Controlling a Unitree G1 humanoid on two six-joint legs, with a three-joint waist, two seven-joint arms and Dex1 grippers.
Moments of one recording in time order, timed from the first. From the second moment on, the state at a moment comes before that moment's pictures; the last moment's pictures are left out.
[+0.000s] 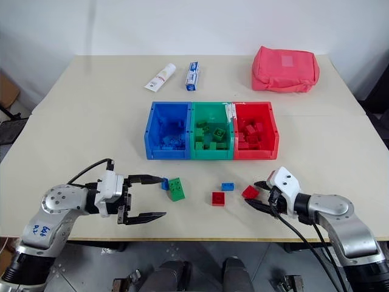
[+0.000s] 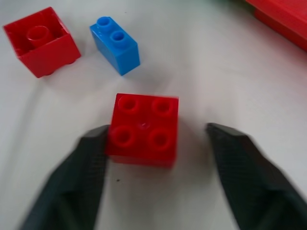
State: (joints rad) left arm -0.12 0.68 0.03 -0.25 -0.43 0.13 -1.11; right arm -0.06 -0.78 -0.05 -0.22 0.34 0.43 0.91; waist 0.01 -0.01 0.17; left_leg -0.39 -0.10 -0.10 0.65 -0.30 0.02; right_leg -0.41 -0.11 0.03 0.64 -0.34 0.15
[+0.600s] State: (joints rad) left arm -0.07 0.60 0.22 -0.27 -0.51 0.20 -0.88; right arm -0.62 -0.63 -0.12 0.07 0.40 0.48 0.73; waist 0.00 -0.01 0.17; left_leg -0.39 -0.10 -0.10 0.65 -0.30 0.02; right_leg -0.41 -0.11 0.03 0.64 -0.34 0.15
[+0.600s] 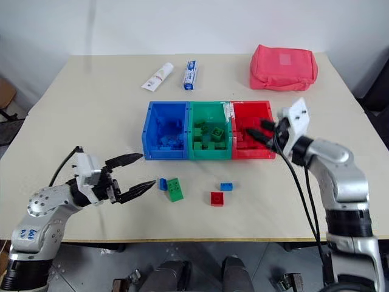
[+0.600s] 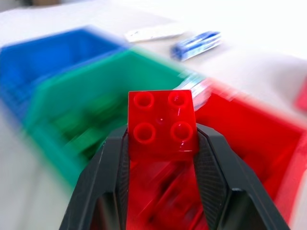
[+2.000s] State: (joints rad) left arm -0.09 0.69 0.07 -0.17 -0.41 0.08 -1.08; right arm -0.40 -0.72 0.13 0.12 0.23 0.14 1.21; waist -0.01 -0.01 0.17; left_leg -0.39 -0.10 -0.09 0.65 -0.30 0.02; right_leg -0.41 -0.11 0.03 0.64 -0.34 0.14
